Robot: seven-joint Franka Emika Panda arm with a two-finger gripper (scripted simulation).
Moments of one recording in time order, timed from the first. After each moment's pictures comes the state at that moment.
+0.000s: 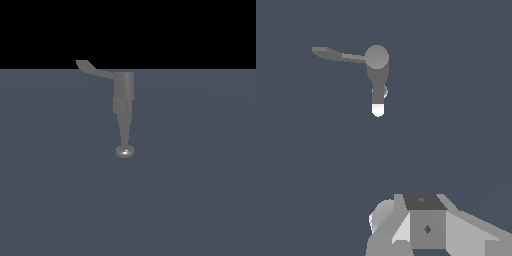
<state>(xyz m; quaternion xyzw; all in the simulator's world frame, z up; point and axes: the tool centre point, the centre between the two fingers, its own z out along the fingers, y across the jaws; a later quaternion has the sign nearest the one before) -0.227 -0.011 0.494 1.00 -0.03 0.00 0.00</state>
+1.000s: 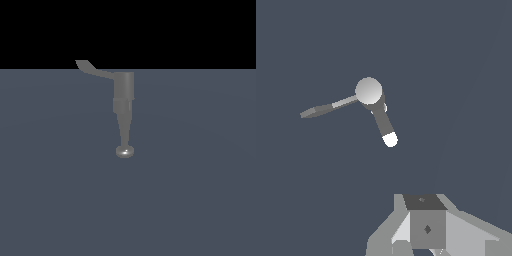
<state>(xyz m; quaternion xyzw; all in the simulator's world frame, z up) -0.149 0.013 0.464 0.97 -0.23 0.00 -0.02</state>
